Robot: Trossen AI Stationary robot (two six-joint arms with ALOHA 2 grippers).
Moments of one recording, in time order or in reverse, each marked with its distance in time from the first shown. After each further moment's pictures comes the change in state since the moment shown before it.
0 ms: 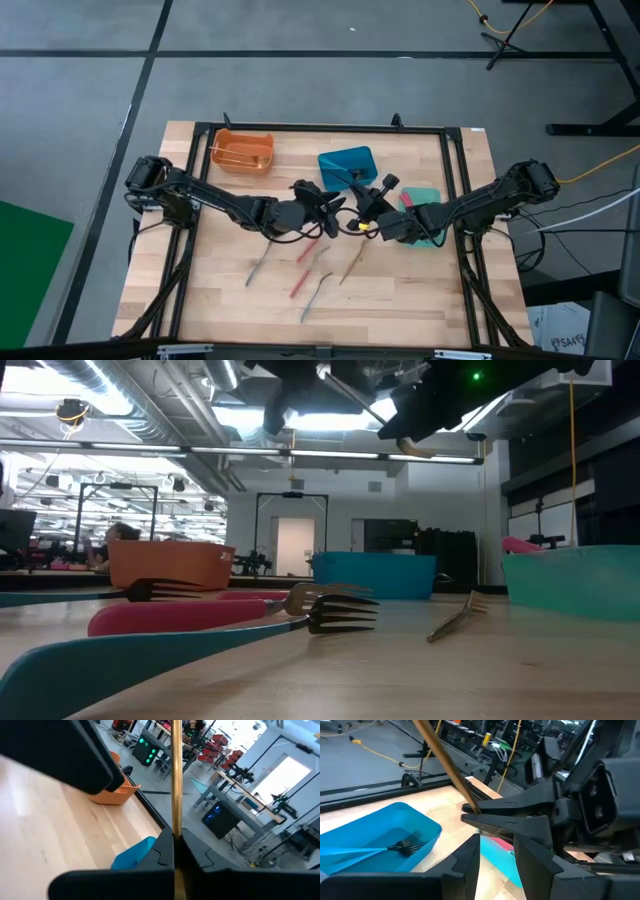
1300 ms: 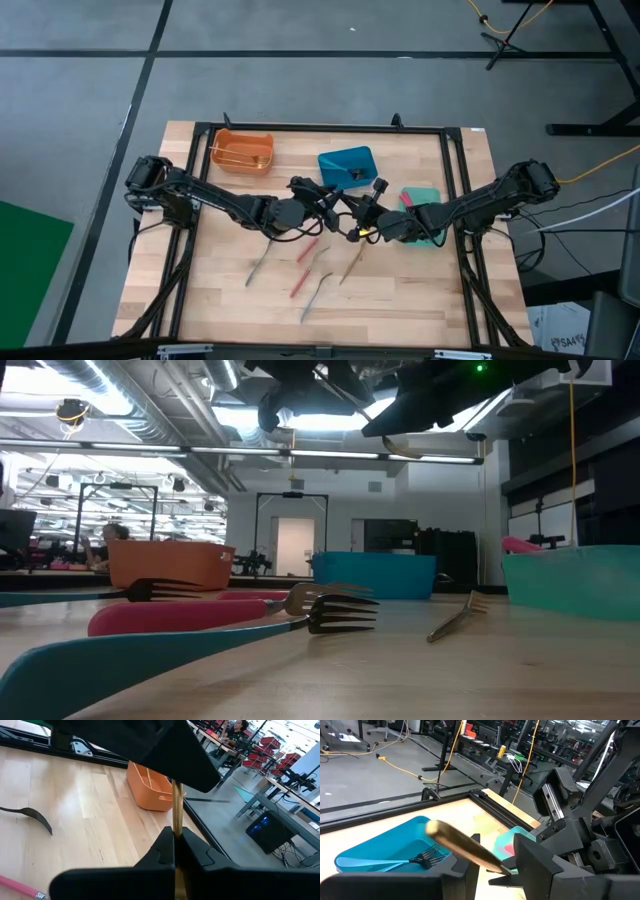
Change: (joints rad) left arm 0.008 0.000 0.000 0.018 -0.099 0.052; right arm 0.002 0.000 0.000 0.014 -0.233 0.031
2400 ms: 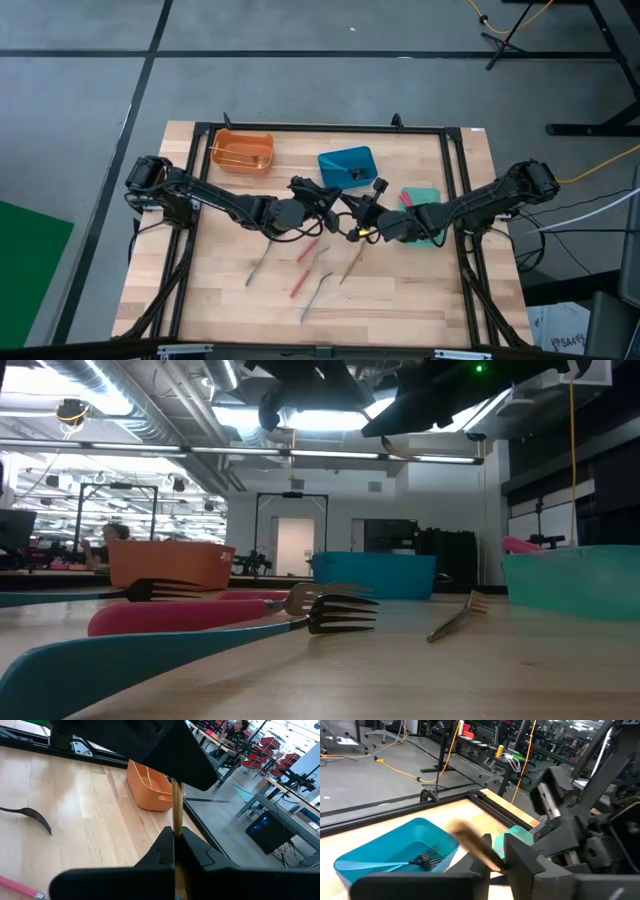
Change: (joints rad) left arm 0.000 0.000 0.000 0.002 0.004 0.023; right arm 0.000 0.000 0.000 0.001 0.000 -0.001
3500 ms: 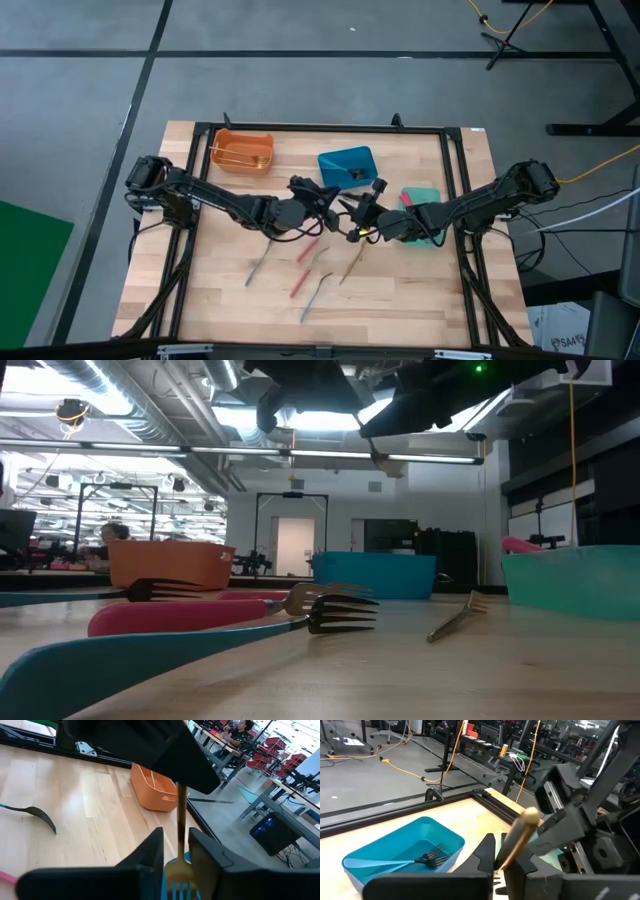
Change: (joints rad) left arm 0.001 0.002 -0.001 -0.013 -0.015 -0.003; right arm 0.000 0.000 0.000 -0.001 -0.027 -0.004
